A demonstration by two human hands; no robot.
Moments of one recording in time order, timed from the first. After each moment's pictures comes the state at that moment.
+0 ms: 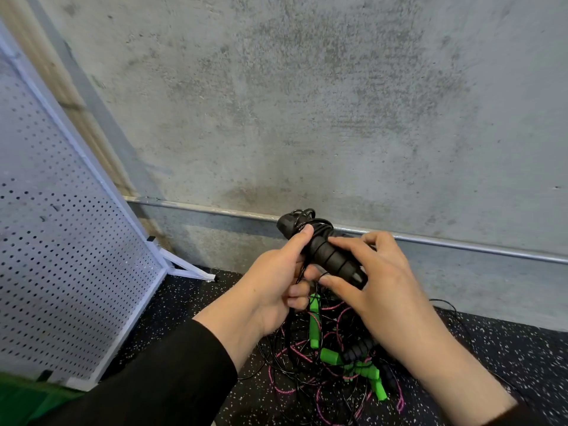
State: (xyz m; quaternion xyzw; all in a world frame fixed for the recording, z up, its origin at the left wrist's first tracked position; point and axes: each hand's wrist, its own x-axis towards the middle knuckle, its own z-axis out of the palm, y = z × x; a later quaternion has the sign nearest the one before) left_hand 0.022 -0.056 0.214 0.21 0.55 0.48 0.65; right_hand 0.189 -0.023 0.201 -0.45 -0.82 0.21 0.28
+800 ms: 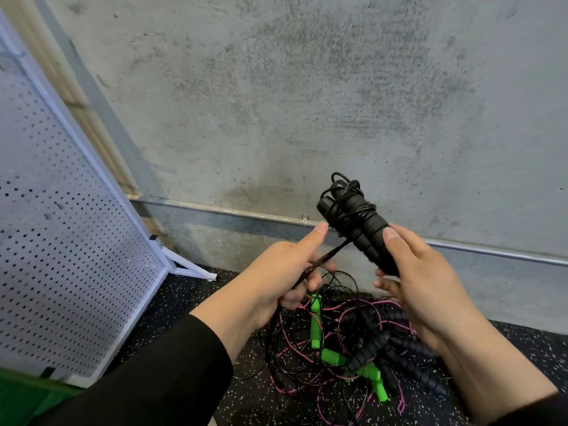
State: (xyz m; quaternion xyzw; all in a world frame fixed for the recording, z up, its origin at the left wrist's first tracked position) left_hand 0.014 -0.057 0.225 0.36 0.62 0.38 0.59; right_hand 0.199 -0.008 0.217 -0.50 -0.51 0.56 0.42
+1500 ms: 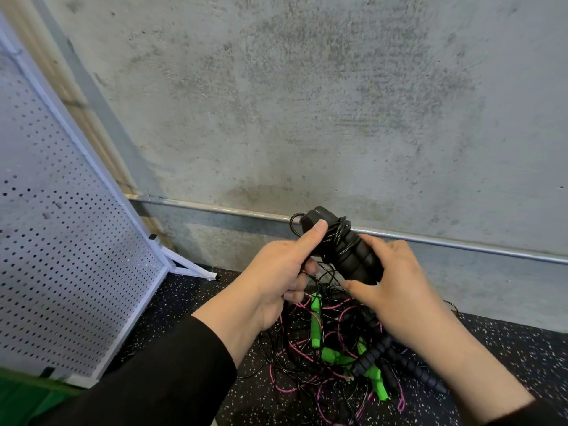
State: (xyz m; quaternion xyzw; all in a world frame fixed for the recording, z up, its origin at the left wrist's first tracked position) left_hand 0.017 -0.054 0.217 0.29 0.58 0.47 0.59; right_hand 0.198 -0.012 0.201 -0.50 -0.77 0.29 0.25
